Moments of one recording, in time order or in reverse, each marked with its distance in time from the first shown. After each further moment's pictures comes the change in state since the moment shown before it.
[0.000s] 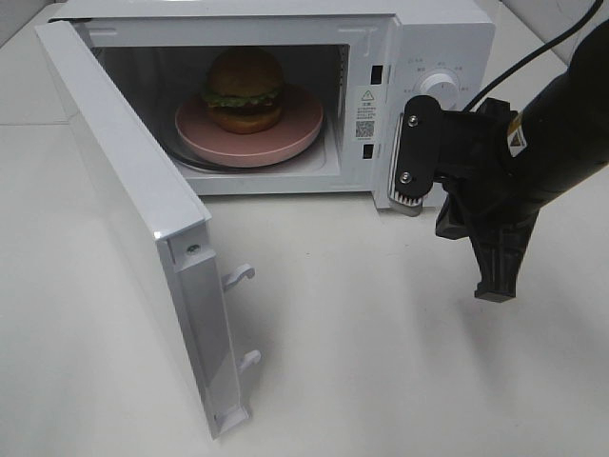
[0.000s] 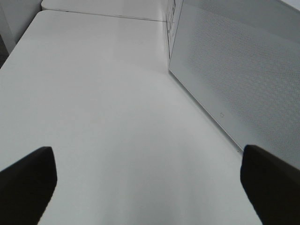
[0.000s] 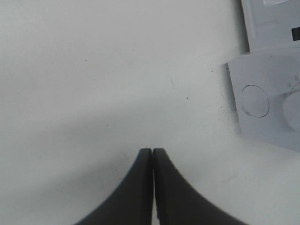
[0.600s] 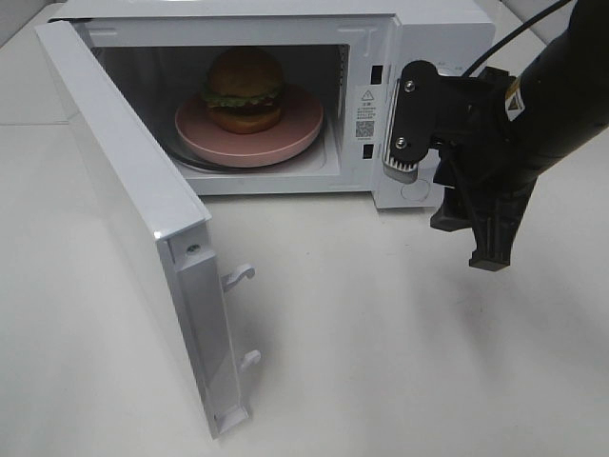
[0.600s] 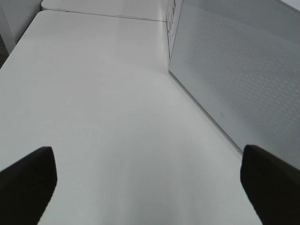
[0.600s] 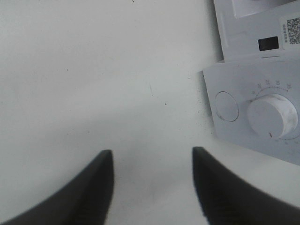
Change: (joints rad) left arm 0.000 0.000 0.000 0.000 0.000 0.000; right arm 0.000 0.000 -0.081 -0.004 0.049 0.008
